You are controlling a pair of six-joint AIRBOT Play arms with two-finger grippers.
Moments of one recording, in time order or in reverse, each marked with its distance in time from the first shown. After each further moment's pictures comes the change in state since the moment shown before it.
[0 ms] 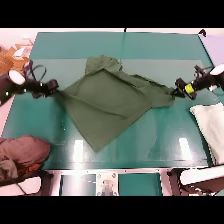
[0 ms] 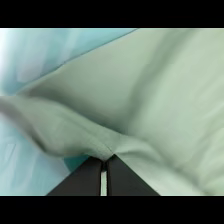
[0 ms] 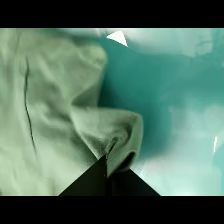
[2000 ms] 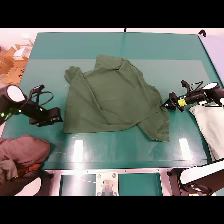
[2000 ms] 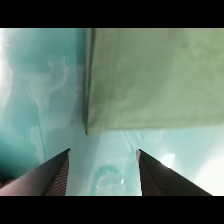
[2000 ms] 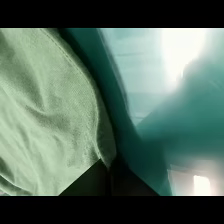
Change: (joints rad) left arm -0.069 0.306 -0.330 0.113 -0.412 -0.040; right arm -0.063 -0.170 -0.102 0.216 0.046 -0.393
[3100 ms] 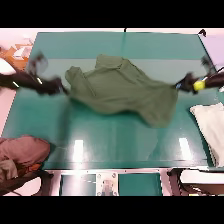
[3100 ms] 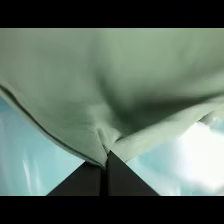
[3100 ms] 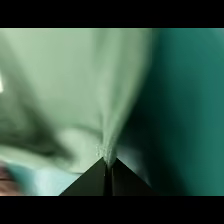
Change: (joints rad) left arm 0.031 -0.103 0.529 -0.380 -0.006 0.257; right arm -0.051 0.339 0.170 0.284 0.176 -0.013
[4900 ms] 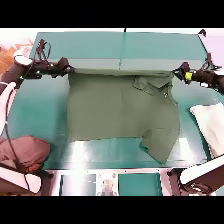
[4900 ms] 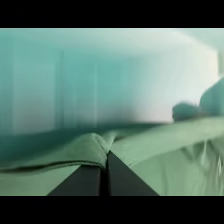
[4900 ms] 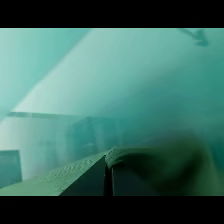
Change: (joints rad) left arm 0.000 -0.510 0.143 -0.325 0.453 0.203; right arm 0.053 -0.457 0.180 0.191 -0.576 -0.100
